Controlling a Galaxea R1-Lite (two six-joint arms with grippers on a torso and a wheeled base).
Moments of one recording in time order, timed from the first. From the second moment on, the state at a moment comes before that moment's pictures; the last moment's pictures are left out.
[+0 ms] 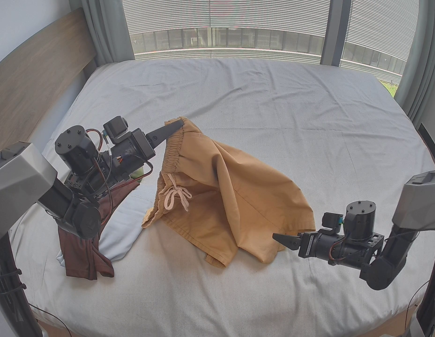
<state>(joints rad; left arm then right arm) -0.27 2.11 -0.93 -1.54 -0.65 -0.80 0.42 2.14 -0.39 -1.32 0.23 0.45</state>
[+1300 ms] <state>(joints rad) -0.27 2.11 -0.93 -1.54 -0.65 -0.80 0.39 2.47 -0.82 -1.13 0.23 0.59</state>
